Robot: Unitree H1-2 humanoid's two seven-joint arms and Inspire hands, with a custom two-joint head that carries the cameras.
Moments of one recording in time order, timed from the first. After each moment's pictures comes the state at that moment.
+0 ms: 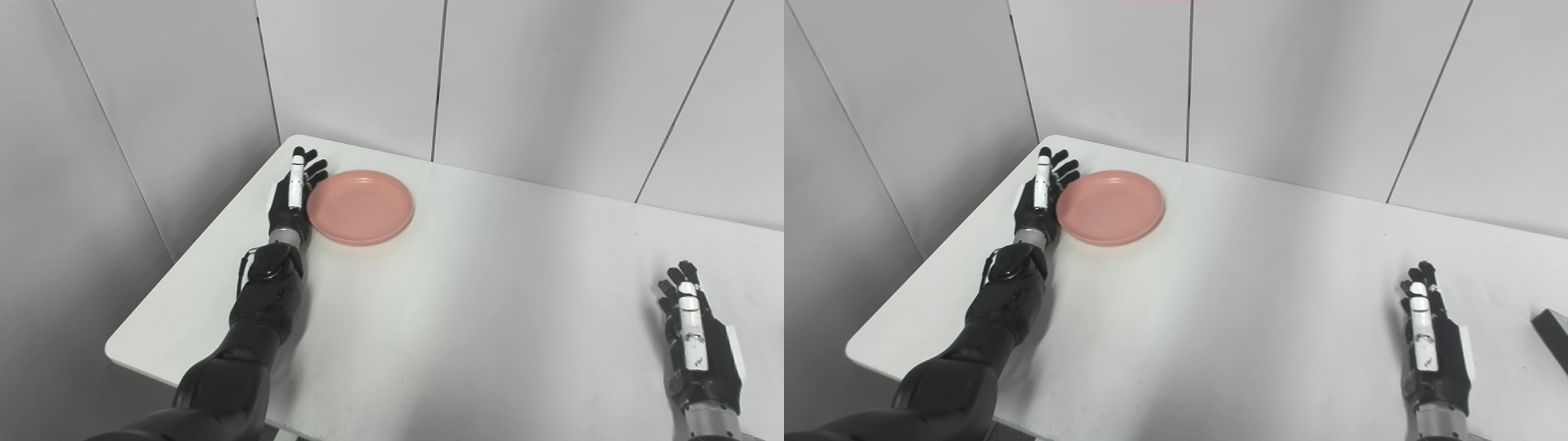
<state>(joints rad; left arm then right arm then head) -0.64 0.28 0.31 0.90 -0.32 -0.23 0.00 -0.30 -0.05 -0.07 0.24 0.13 -0.05 0.07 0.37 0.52</state>
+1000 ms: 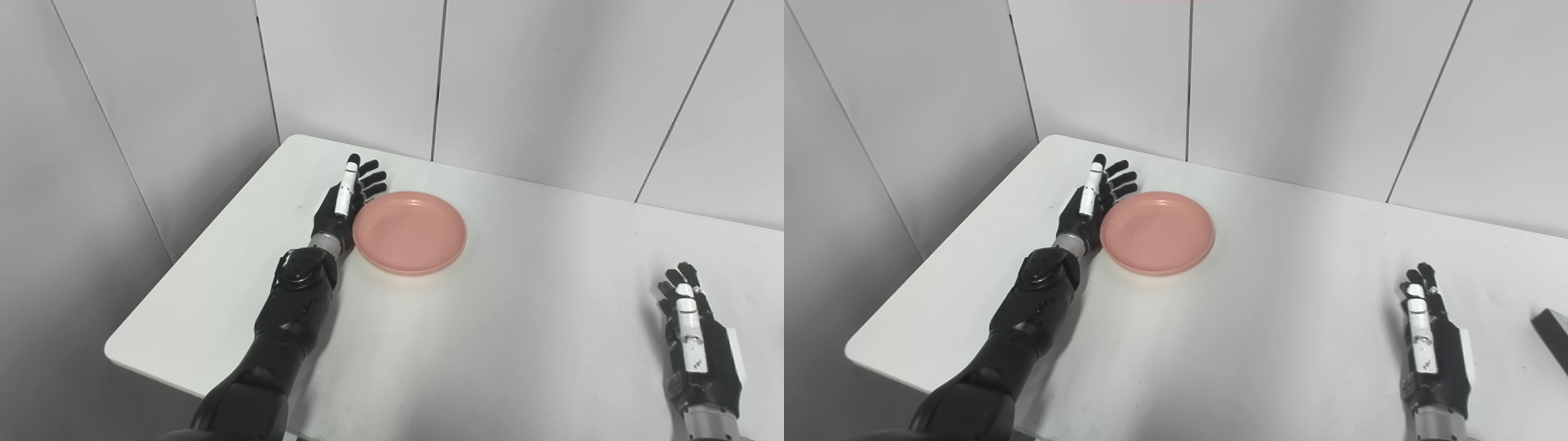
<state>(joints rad) -0.58 0.20 0.20 0.69 -0.30 -0.06 -0.07 -0.29 -0.04 -0.07 0.21 0.13 -0.04 0.05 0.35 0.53</state>
